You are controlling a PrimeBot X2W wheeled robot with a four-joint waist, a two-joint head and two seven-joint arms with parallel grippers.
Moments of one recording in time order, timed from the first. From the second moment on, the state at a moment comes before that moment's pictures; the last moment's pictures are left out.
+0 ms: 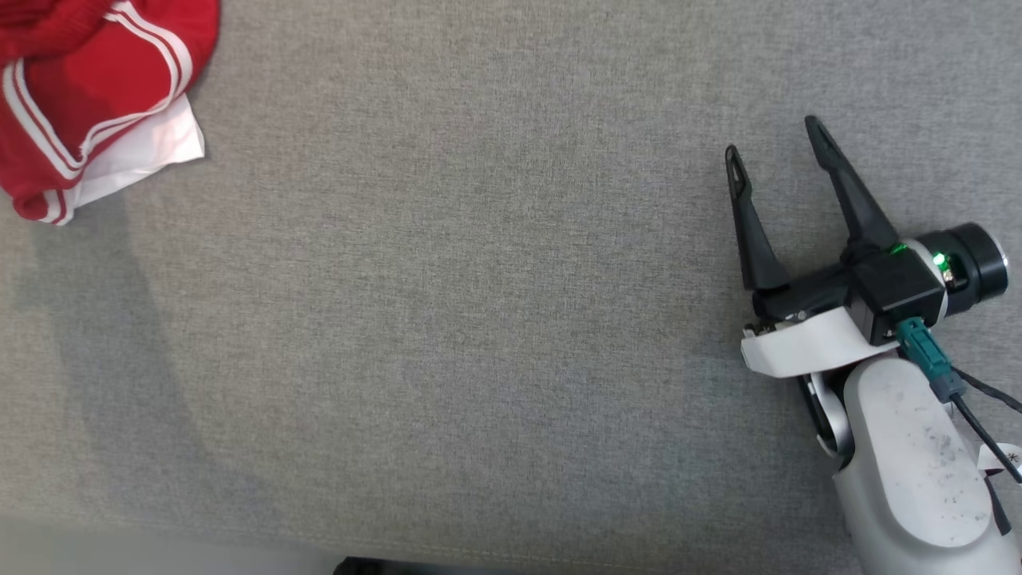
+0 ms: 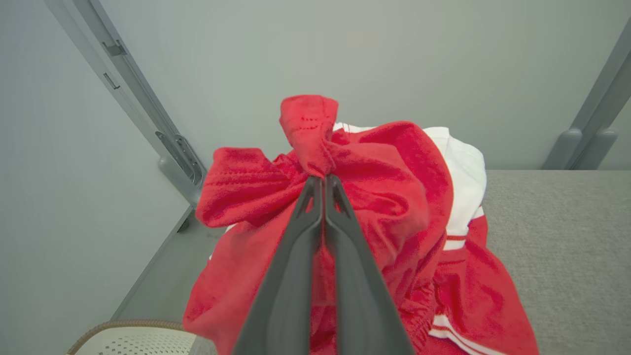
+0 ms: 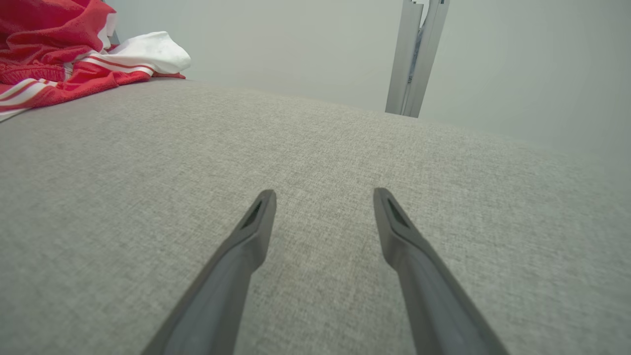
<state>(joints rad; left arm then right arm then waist) -1.17 0.54 -0.48 0.95 -0.76 -0.13 -0.26 -0.36 -0.11 0.11 0.09 -0.11 0.13 -0.27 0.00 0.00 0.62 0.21</state>
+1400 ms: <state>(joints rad) -0.69 0.68 -0.82 -0.10 -1.13 -0.06 -0.01 -0.16 -0.05 0.12 0.07 0.18 0.13 -0.27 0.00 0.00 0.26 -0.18</state>
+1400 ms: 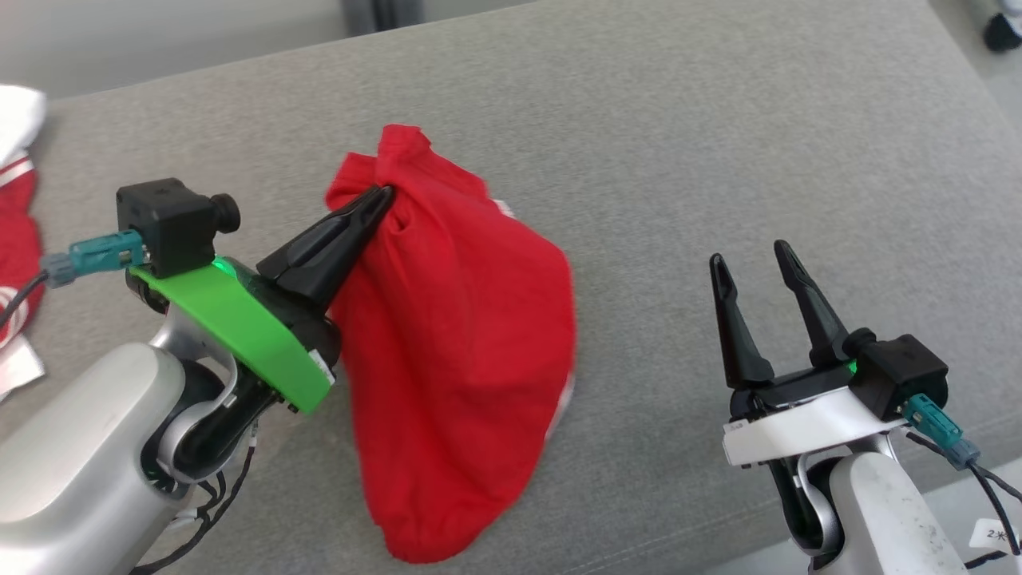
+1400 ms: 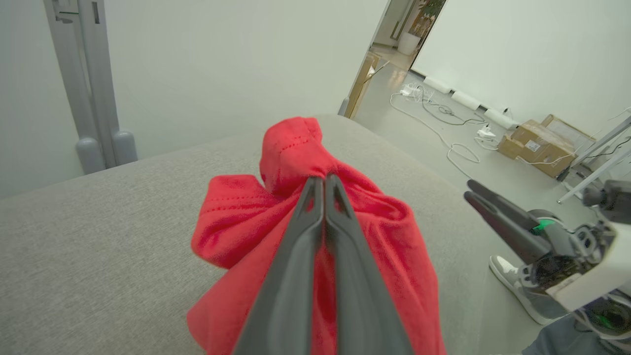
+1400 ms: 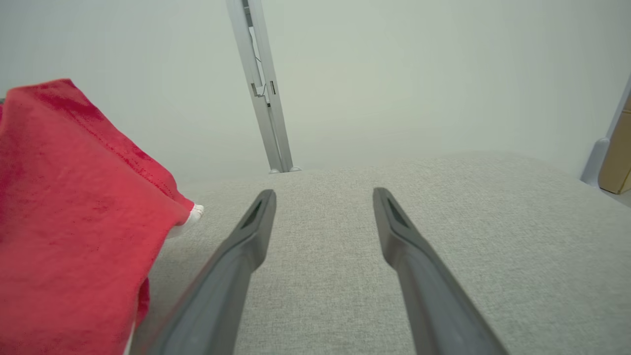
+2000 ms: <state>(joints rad) -0.77 0.43 -0.70 0.52 -0.63 0.07 -0.26 -0.15 -0.05 0.08 0.07 0.12 0.13 -0.27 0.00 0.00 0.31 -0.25</state>
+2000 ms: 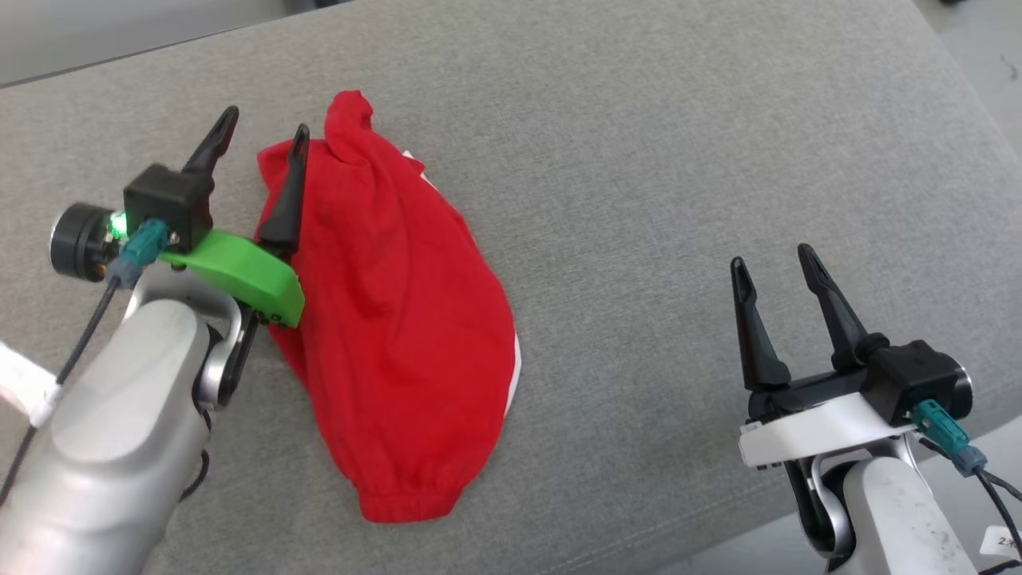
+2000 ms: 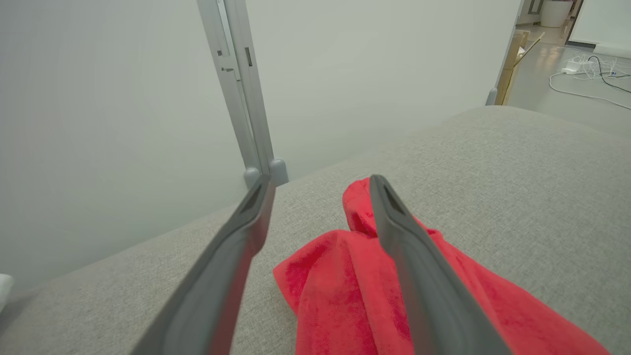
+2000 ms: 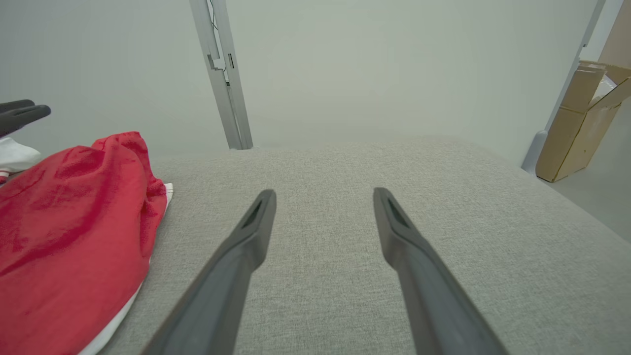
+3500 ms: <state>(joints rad) 0.22 0.05 0.01 -0.02 -0.12 -0.12 -0.26 0.10 -0.05 -0.05 0.15 0.07 0.13 -0.27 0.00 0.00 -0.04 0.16</state>
